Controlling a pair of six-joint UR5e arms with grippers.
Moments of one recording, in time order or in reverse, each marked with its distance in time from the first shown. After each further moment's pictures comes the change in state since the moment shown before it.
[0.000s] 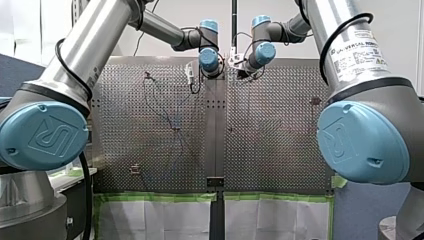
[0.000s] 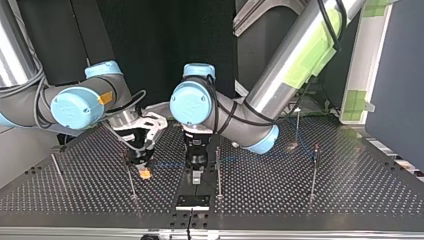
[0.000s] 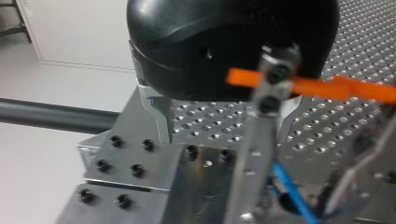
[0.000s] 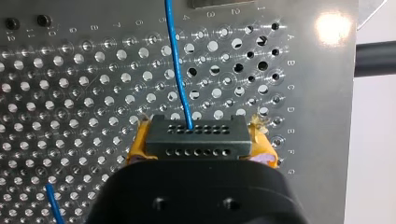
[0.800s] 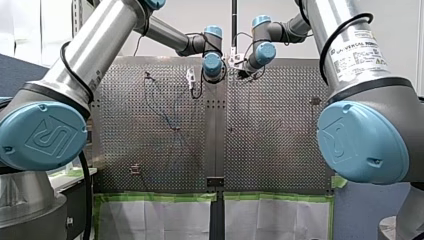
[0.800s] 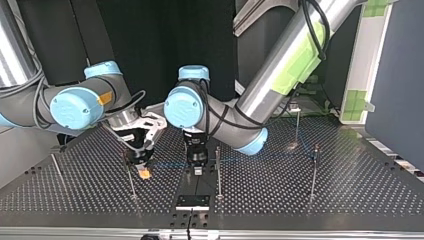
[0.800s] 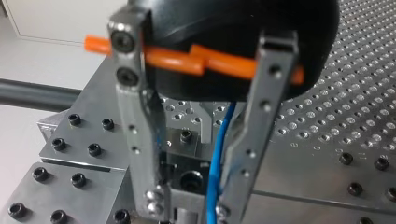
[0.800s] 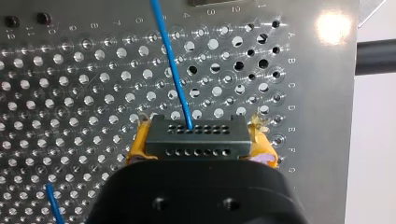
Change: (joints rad) left arm -0.013 -0.049 0.034 -0.034 -0.074 -0.012; right arm -0.002 0.000 0.000 0.001 -0.002 0.000
